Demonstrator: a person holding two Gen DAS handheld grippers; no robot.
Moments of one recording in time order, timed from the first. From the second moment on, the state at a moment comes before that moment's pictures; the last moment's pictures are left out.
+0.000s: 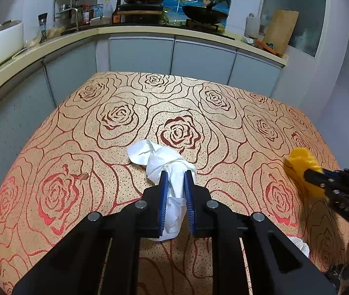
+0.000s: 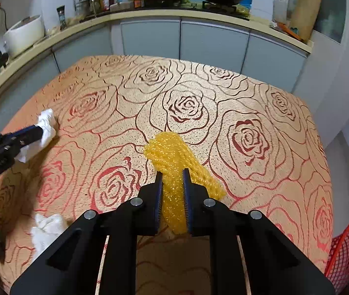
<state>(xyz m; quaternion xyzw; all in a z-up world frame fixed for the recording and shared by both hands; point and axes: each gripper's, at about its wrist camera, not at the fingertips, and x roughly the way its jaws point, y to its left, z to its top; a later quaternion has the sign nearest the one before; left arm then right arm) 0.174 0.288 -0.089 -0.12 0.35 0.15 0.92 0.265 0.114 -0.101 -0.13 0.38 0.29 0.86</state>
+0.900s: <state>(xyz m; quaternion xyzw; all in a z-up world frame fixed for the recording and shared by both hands) 0.090 0.235 0.054 -0.05 0.22 0.18 0.96 0.171 0.032 0.032 -0.01 0.25 0.32 0.91</state>
